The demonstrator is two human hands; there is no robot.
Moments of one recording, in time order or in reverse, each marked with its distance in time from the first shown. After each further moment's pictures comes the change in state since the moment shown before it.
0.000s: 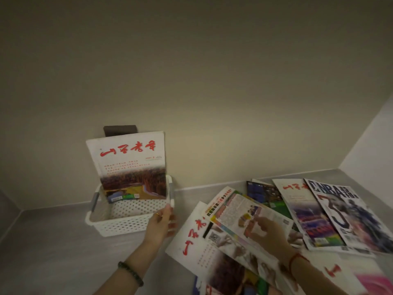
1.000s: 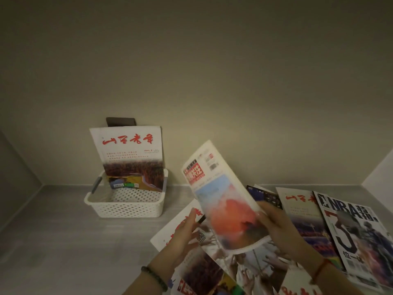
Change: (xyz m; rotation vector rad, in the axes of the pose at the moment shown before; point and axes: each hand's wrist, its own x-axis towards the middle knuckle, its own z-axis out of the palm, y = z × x) left_hand -0.055 -0.026 0.102 -0.041 -0.267 -0.166; right_hand -0.017 -0.018 -0.099 0.338 -0.187 -0.541
